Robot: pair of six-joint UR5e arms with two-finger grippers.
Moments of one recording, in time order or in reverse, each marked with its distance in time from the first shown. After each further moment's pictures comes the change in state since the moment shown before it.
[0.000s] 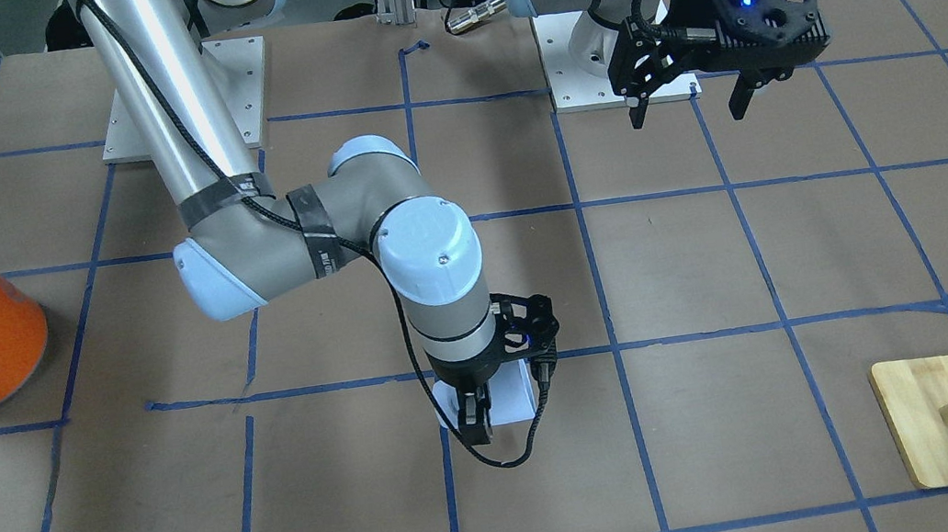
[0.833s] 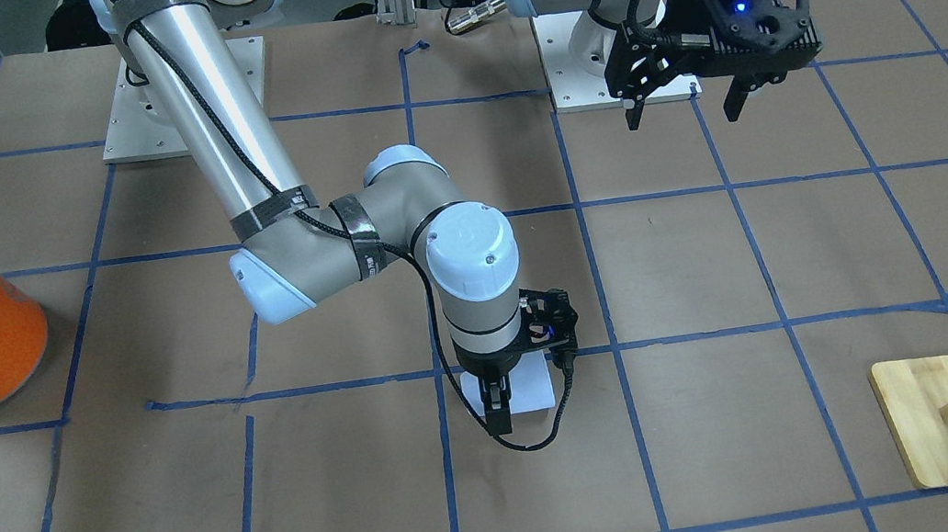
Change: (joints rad) left arm 0.001 0.006 -0.020 0.006 -0.005 0.000; right arm 0.028 0.016 0.019 -0.009 -0.041 0.003
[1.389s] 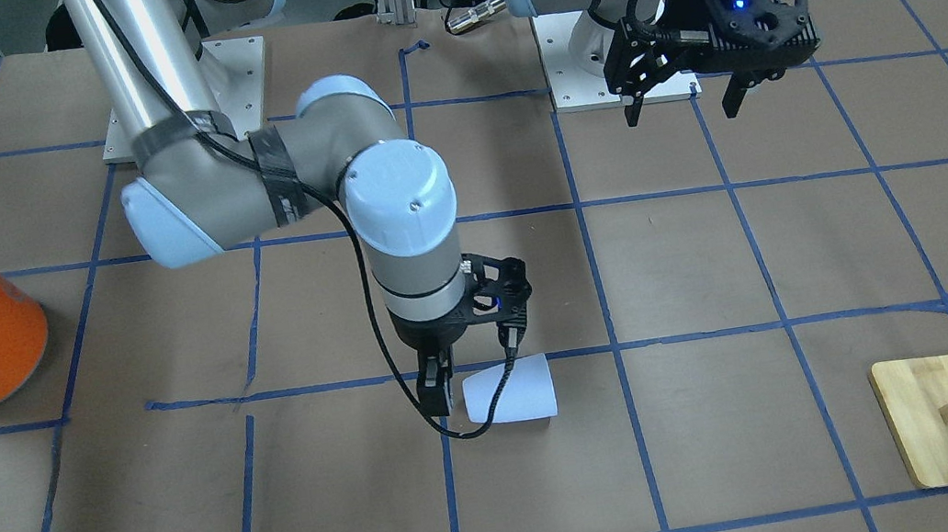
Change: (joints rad) left arm 0.002 0.003 -0.001 -0.009 -0.001 0.000; right arm -0.099 -0.216 0.001 0.240 -0.005 0.043
